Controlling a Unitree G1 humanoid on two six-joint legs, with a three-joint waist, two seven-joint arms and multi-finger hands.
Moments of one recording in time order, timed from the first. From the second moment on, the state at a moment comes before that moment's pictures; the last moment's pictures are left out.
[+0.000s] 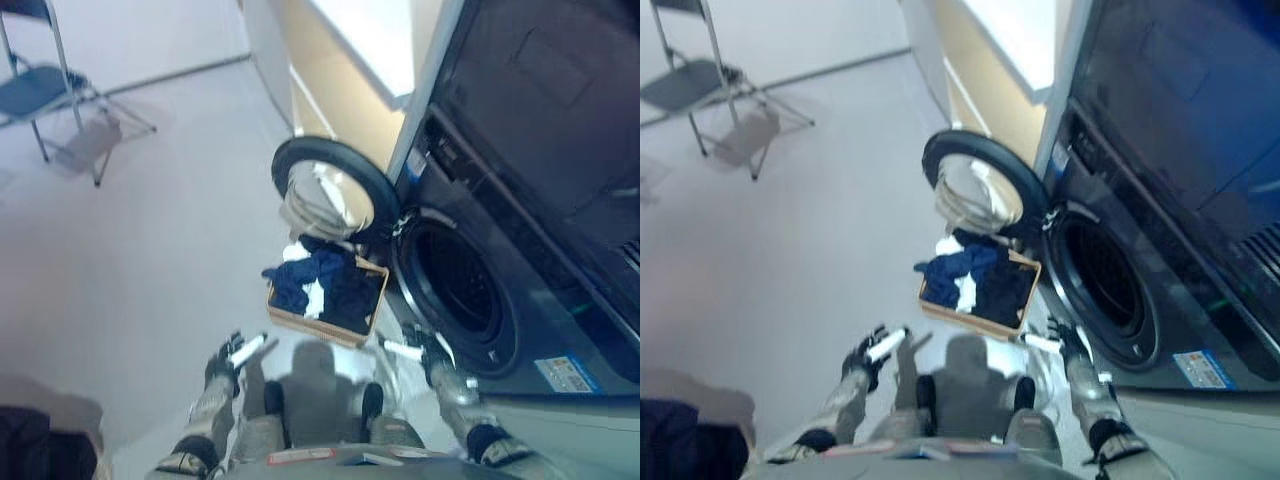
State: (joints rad) left arm -0.09 0.12 -0.09 0.91 -0.46 -0.18 0.13; right arm -0.17 -0.32 0.29 0.92 0.17 -0.13 -0.12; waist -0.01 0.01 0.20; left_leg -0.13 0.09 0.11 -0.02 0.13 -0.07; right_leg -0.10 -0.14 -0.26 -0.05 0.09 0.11
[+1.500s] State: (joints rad) left arm -0.39 0.48 -0.30 -0.12 -0.44 -0.33 0.42; right arm -1.24 -0.74 0.57 1.34 -0.22 -0.06 -0.39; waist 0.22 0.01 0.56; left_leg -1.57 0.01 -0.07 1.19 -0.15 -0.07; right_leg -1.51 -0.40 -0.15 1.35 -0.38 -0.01
